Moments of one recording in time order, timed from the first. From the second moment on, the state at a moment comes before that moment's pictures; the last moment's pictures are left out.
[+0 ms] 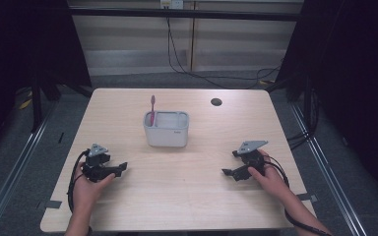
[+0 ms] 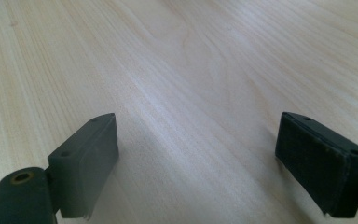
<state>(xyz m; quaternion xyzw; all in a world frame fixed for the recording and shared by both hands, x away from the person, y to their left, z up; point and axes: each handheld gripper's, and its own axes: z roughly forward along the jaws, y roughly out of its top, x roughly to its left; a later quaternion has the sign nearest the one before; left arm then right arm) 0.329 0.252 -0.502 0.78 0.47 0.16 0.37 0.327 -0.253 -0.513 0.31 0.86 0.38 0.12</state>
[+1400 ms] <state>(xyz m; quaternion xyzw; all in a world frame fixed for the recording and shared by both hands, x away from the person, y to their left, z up) 0.329 0.248 -0.510 0.80 0.46 0.19 0.34 0.327 -0.253 -0.513 0.31 0.86 0.38 0.12</state>
